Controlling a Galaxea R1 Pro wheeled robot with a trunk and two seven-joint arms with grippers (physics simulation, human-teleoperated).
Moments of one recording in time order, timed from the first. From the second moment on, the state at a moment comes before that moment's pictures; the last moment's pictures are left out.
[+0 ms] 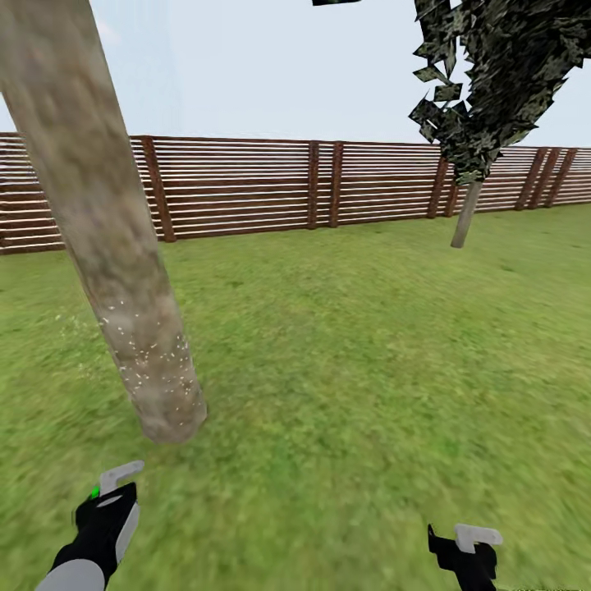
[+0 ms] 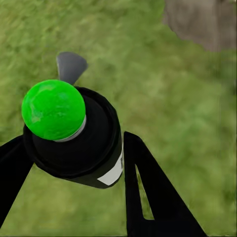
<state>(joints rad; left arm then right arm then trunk) -0.55 0.06 0.52 -0.52 -0.21 0.14 0.35 -0.50 -0.14 0.28 -0.03 -0.36 -0.51 -0.14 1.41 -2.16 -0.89</state>
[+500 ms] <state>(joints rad) -0.45 0.09 0.06 -0.55 -0.61 0.01 -0.69 -0.50 -0.13 0.31 -0.11 -0.01 -0.50 0.15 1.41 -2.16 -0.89</state>
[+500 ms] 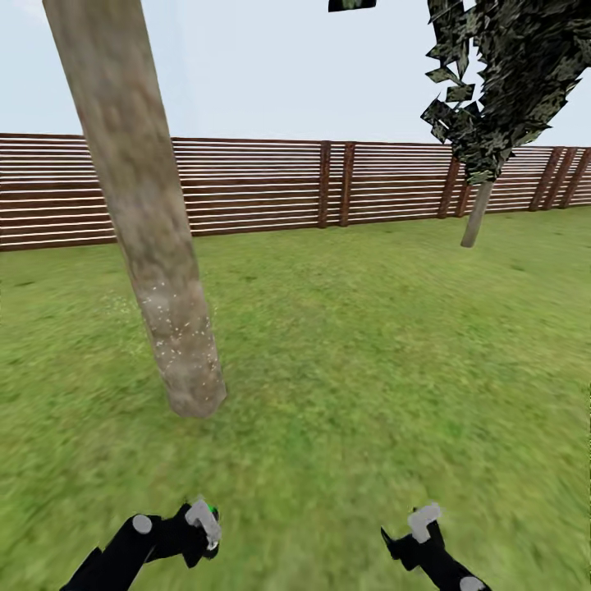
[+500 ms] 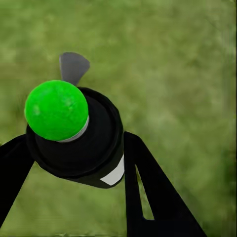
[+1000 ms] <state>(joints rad) -0.45 0.05 0.03 -0.68 -0.86 0.02 -1.04 -0.50 -0.07 0.37 -0.54 0.39 -0.26 0.77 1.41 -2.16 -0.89</state>
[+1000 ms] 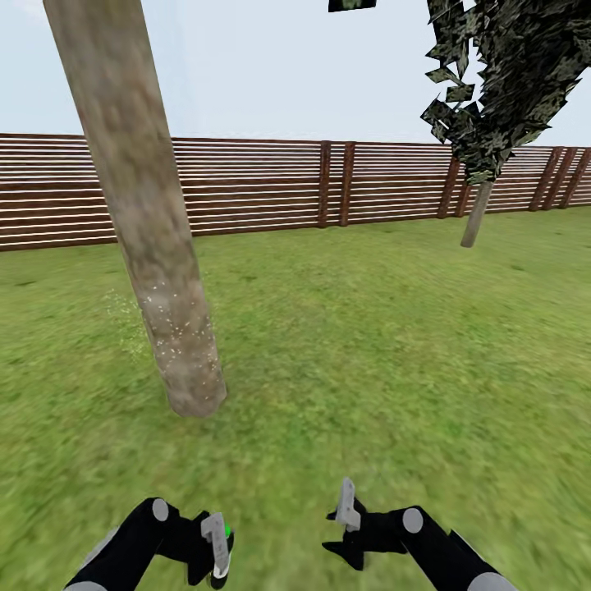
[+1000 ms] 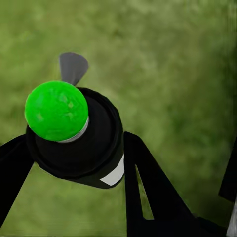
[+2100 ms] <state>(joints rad) -0.50 -0.11 -0.06 -0.68 -0.91 0.07 -1.06 -0.50 0.02 0.38 -0.68 0.43 -0.23 0.86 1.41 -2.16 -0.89</state>
